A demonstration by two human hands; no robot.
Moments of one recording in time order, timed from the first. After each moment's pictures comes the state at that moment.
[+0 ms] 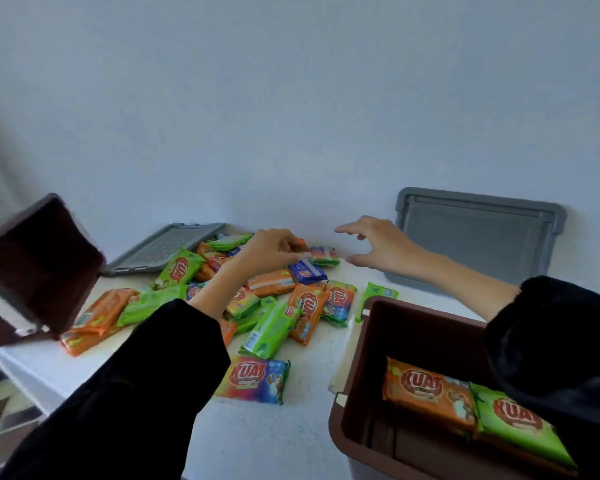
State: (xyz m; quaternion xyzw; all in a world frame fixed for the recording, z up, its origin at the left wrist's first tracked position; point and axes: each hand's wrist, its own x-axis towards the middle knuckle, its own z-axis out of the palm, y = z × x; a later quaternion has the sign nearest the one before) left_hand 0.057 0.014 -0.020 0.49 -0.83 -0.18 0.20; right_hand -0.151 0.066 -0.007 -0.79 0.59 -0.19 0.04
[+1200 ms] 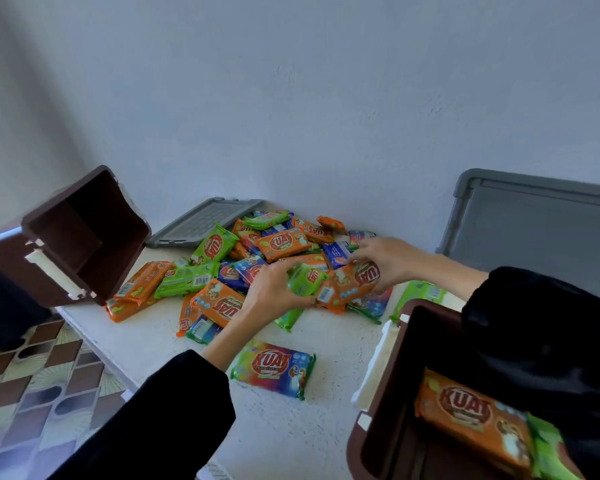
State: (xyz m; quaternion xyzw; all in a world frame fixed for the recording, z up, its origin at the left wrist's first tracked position) left_hand 0.079 0.037 -0.097 0.59 -0.75 -0.17 0.24; right_hand -0.151 -0.024 -0.079 -0.89 0.46 0.04 -0.02
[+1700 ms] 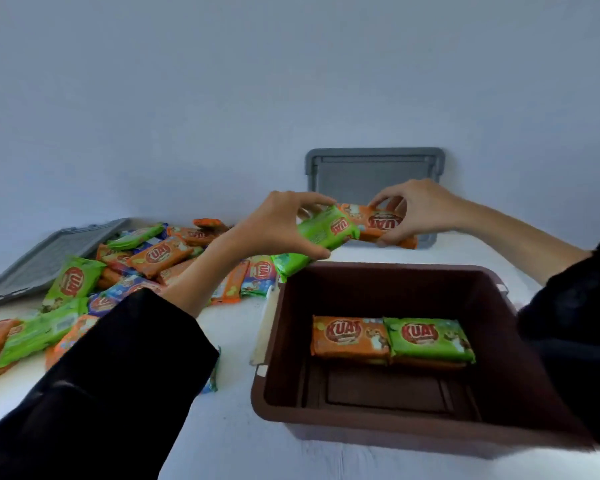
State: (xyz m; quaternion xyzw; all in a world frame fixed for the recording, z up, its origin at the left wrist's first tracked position) left_hand -0.060 0.081 0.006 0.24 -0.94 -0.18 0.17; right_hand -0.276 0.172 0.012 -0.65 0.75 -0.12 0.06
